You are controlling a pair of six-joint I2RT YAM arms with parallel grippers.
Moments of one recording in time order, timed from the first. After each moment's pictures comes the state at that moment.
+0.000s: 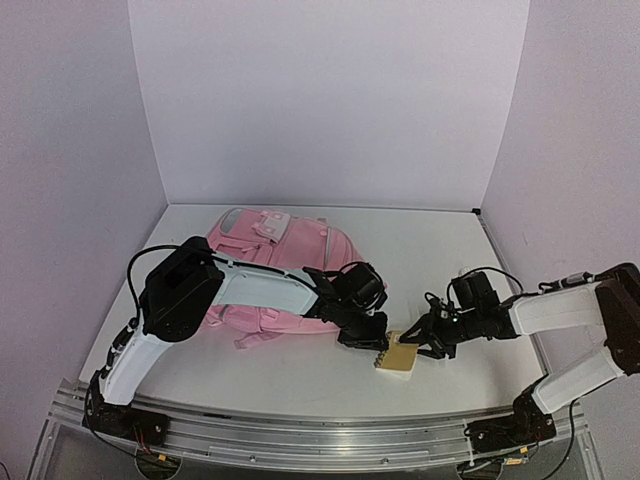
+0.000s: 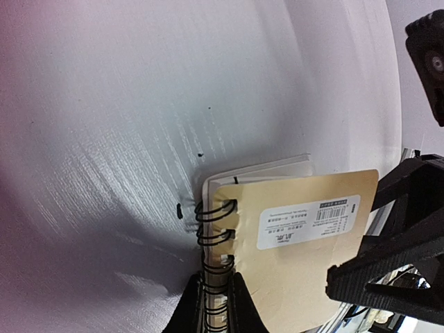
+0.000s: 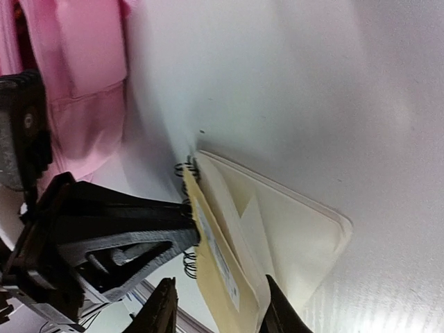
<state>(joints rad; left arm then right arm) -1.11 2.37 1.77 -0.33 0.34 -0.84 0.47 1.40 0.46 -0.01 -0.54 0.98</state>
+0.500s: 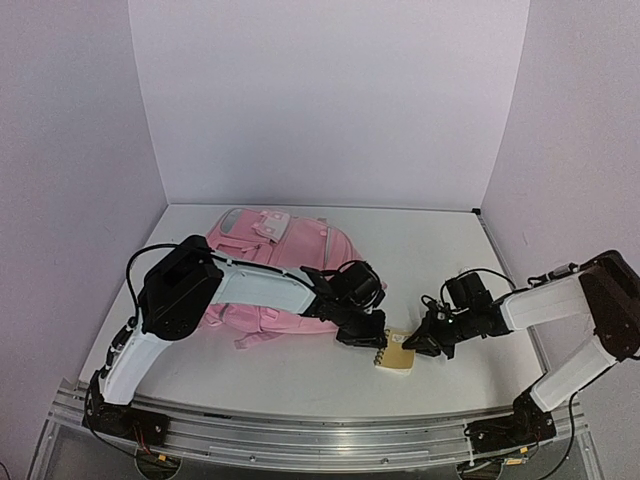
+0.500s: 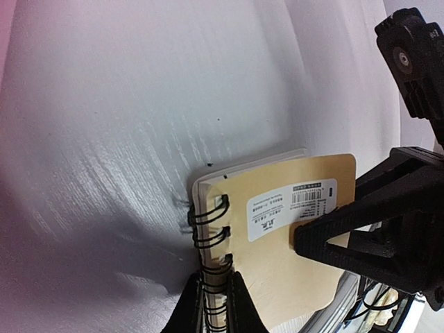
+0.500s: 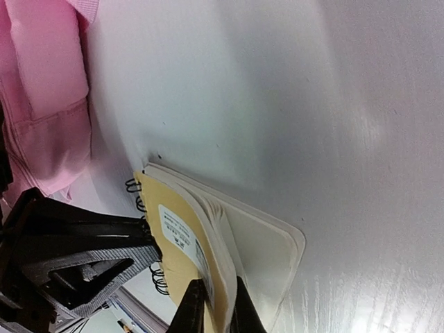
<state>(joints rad) -1.11 2.37 1.75 -0.30 0.33 -0.84 0.47 1.50 0.49 -0.01 -0.51 0.95</state>
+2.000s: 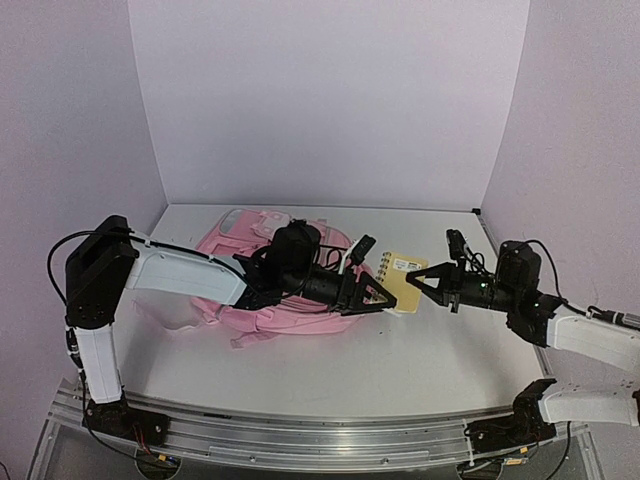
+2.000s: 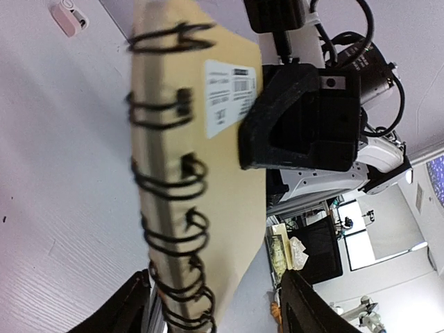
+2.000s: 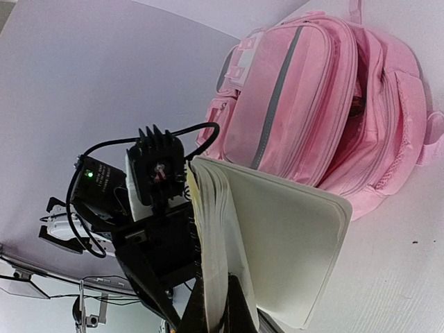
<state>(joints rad) -1.03 1.92 1.25 0.41 0.70 -0.87 0.48 1.00 0.47 0.32 -0.64 1.04</state>
